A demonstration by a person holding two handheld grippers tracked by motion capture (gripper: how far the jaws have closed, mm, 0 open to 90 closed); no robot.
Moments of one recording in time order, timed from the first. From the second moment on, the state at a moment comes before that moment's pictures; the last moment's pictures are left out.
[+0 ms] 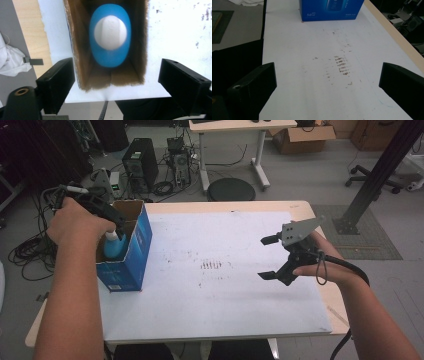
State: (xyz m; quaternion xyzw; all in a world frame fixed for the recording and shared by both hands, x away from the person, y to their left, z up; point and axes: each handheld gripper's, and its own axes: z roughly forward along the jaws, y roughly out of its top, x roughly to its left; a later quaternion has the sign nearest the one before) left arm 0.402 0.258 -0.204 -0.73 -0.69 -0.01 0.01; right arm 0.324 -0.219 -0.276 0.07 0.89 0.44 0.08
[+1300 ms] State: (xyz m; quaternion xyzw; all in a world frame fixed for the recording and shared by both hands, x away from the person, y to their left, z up) left arm 0.382 0.166 -0.148 -0.84 -0.54 -0.05 0.01; right arm 0.336 -0.221 -0.227 0.05 0.91 0.39 0.09
